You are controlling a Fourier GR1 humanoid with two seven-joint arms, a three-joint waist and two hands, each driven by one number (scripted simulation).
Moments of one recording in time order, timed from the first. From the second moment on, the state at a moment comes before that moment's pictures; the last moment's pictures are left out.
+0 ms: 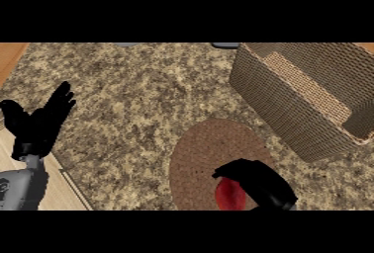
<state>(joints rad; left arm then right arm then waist) -0.21 0.29 0.14 -1.40 0.09 -0.04 0.24 0.02 -0.21 0.44 -1.69 0.85 0.39 -0.03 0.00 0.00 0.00</state>
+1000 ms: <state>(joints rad) -0.23 0.26 0.11 -1.42 0.07 -0.07 0.23 -0.26 -0.01 0.37 -1.46 0.93 0.02 0.68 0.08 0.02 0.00</state>
